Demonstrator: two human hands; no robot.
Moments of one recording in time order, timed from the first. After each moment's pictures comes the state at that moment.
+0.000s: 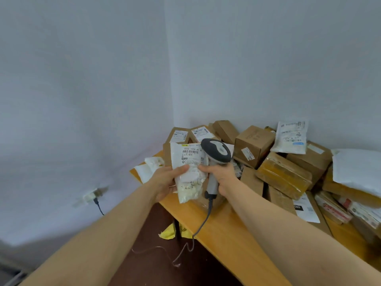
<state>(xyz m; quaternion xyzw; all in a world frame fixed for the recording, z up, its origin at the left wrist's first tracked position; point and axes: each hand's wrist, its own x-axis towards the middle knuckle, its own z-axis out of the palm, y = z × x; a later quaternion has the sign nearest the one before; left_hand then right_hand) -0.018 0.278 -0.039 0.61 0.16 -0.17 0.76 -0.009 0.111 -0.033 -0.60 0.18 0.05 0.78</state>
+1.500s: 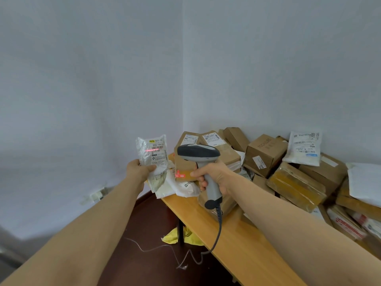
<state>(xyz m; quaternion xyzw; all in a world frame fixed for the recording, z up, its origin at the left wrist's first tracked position) 0.008 0.374 -0.040 0.67 0.28 0.05 0.69 -0.016 0.151 0.009 -0.70 0.02 0.26 0.66</state>
